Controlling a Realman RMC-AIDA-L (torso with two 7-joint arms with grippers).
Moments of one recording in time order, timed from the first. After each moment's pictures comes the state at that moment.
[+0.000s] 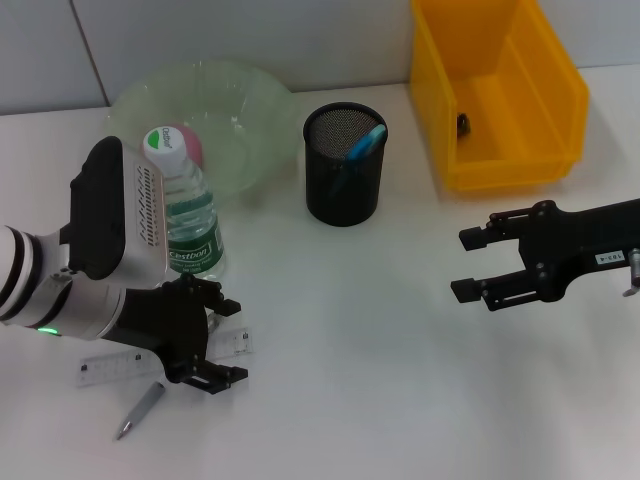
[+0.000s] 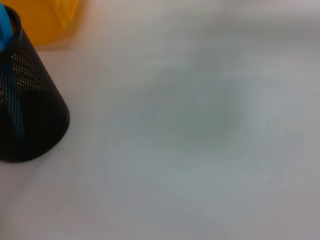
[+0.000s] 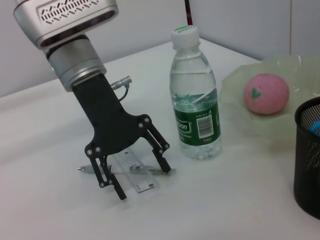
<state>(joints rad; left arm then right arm) -0.54 -2.07 1.43 1.02 2.25 1.30 -1.56 0.53 2.00 -0.77 -0.85 -2.15 -1.66 1.51</state>
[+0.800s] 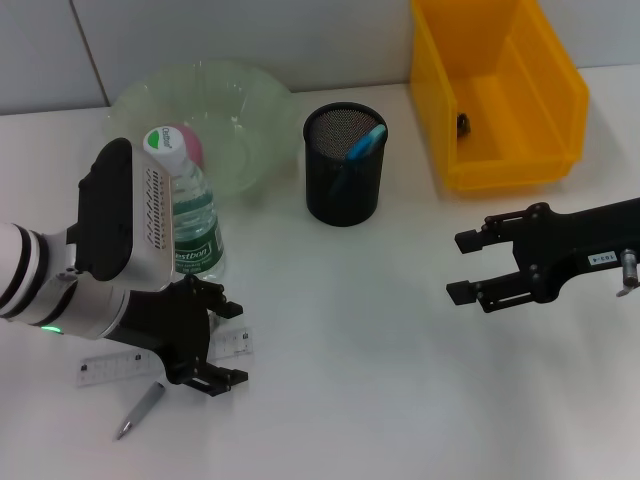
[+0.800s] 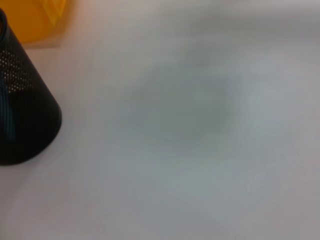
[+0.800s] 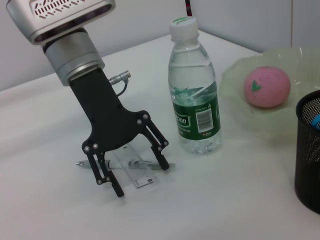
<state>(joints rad) -0.56 -2.07 1.43 1.00 2.26 1.31 -1.55 0.55 2.00 -0.77 -0.83 -2.17 -1.65 1.51</state>
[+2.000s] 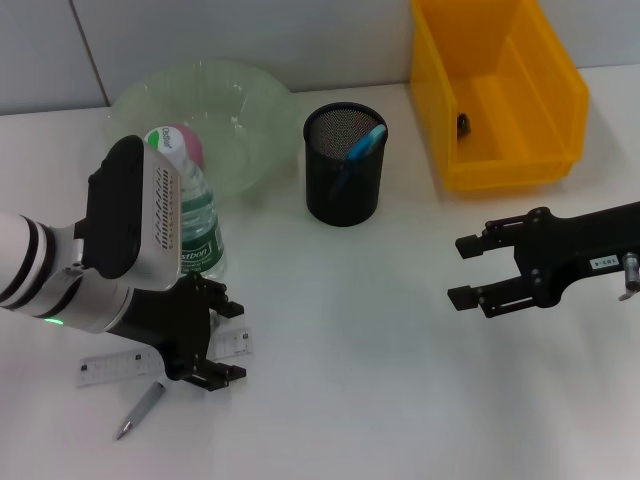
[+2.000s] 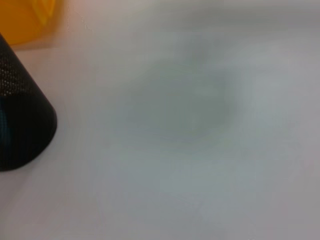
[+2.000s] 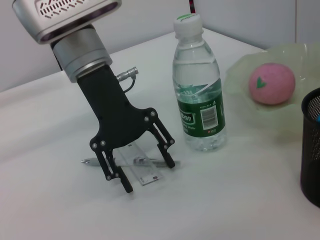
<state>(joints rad) -0.59 -2.07 1.44 0.98 2.28 1.31 -1.53 0.55 2.00 -0.77 -0.83 -2.18 -1.66 1.51</state>
